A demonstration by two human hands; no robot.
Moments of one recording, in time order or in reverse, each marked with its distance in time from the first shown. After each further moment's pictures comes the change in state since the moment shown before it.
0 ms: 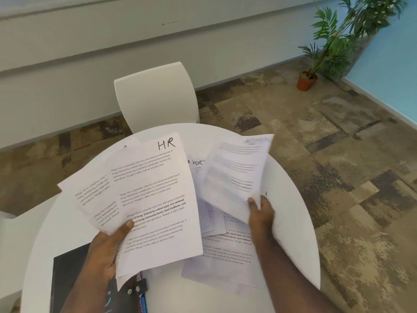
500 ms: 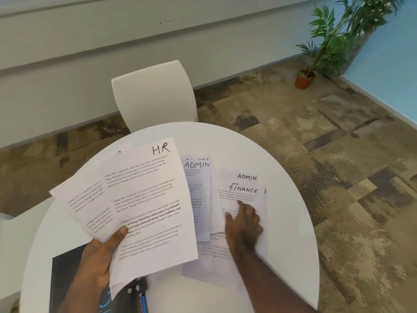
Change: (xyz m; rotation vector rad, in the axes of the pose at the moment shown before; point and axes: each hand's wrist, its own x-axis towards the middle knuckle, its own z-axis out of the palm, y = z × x) left_hand -0.002 -0.005 -0.021 -0.023 0.021 -0.033; right_hand -0.046 0.025 0.028 -0.869 -0.119 -0.129
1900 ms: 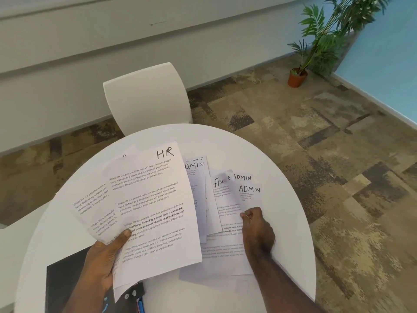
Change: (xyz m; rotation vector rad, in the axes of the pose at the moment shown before) left_hand 0.006 -0.008 0.013 0.049 -0.011 -0.021; right_hand 0.008 0.041 -0.031 0.084 0.111 0.029
